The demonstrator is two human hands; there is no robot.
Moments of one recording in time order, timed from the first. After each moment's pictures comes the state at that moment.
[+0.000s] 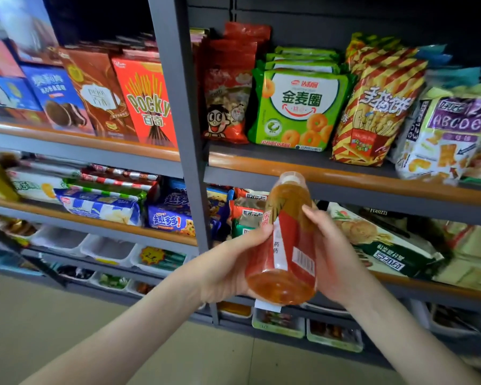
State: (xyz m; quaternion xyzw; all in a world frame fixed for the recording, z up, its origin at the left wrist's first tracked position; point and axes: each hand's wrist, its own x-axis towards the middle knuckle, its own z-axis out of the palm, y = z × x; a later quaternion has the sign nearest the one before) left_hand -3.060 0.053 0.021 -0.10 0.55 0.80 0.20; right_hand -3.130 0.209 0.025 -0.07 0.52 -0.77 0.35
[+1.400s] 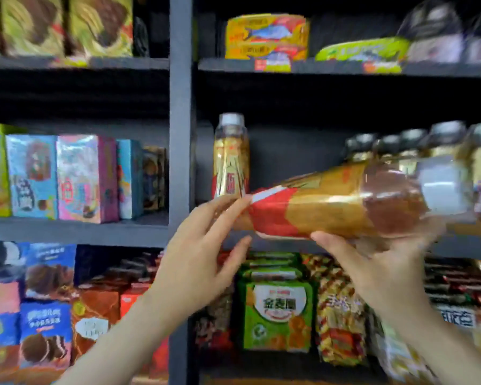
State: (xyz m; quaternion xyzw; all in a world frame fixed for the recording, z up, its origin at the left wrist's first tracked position) left_hand -3.145 -0.035 0.254 0.23 0.78 0.10 -0.58; right_hand -3.177 0.195 0.264 -0.39 0.58 -0.60 -0.40
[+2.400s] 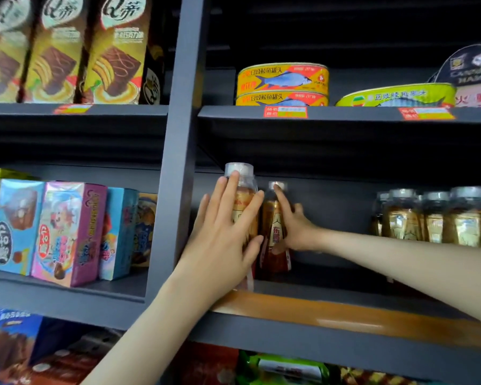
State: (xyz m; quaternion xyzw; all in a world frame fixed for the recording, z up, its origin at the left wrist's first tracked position) left_hand -3.248 -0.041 0.335 0.08 0.80 -0.06 -0.59; right_hand -3.400 0.105 0.389 -0.36 0.89 -0.24 -0.17
